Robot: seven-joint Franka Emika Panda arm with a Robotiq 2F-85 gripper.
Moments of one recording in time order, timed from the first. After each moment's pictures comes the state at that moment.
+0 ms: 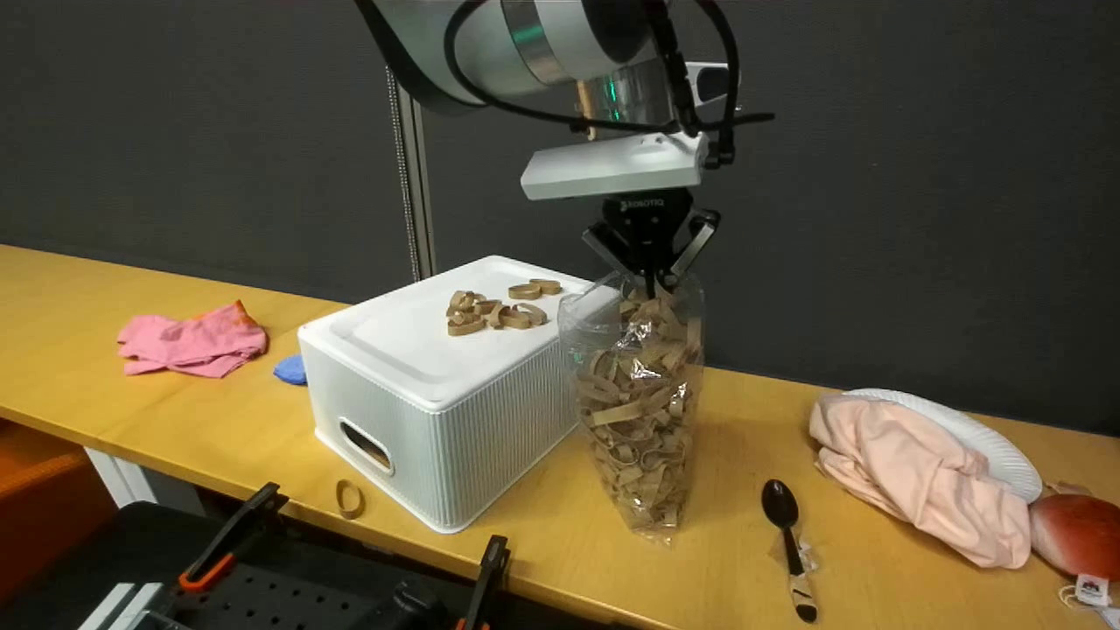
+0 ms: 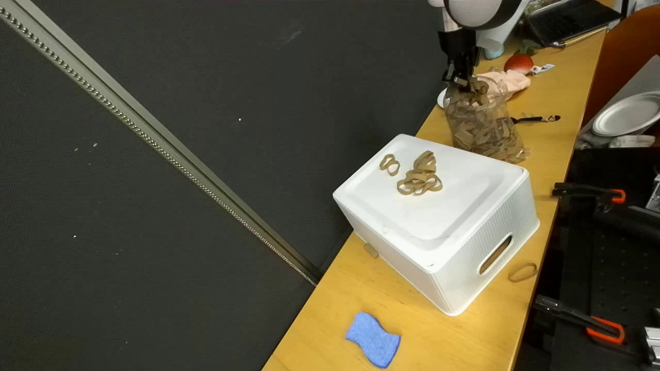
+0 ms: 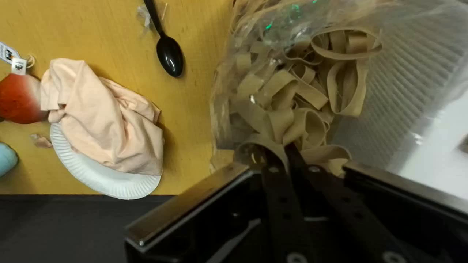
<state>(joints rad) -0.14 0.09 -0.23 -2.25 -0.27 2.58 0.04</state>
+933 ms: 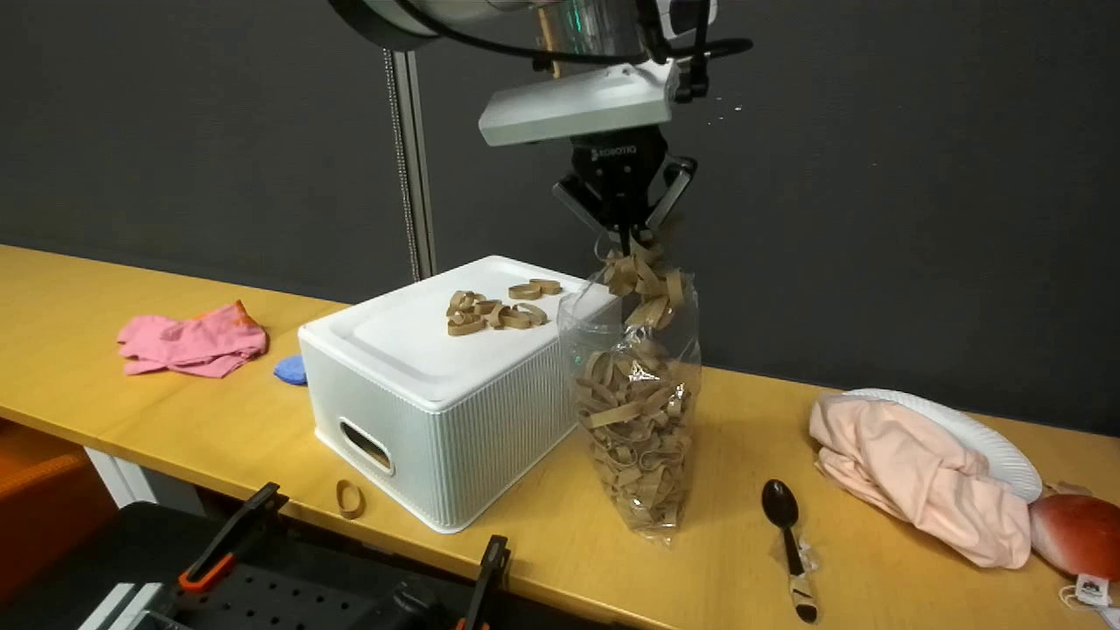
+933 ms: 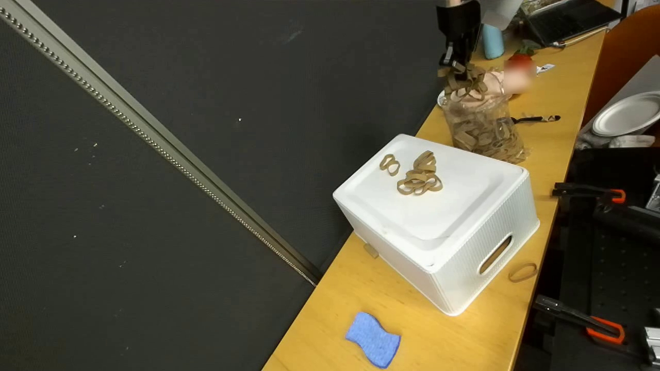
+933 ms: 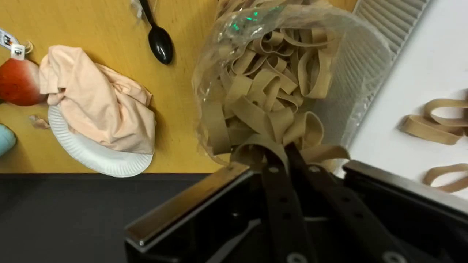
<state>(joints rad) -0.14 -0.06 -0.19 -2.33 -0.27 2.56 0.03</state>
